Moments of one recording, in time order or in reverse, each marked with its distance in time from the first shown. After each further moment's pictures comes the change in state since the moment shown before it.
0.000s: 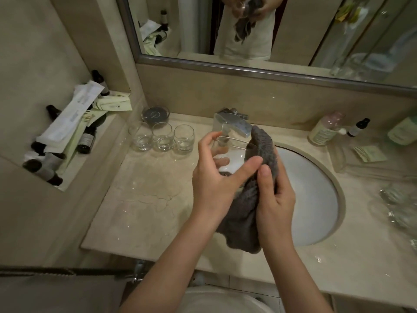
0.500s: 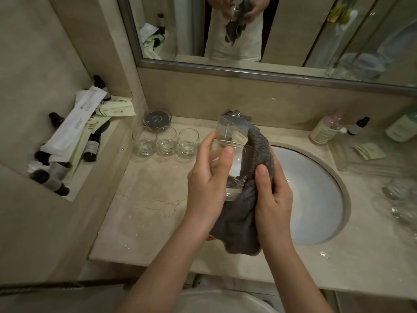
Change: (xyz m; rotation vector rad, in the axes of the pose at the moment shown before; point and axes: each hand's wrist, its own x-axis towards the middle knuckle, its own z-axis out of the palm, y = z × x) left_hand 0.011 -0.005 -0.037 -0.026 -0.033 -0.001; right_hand -0.006 0.002 0.035 -0.004 0.019 0.010
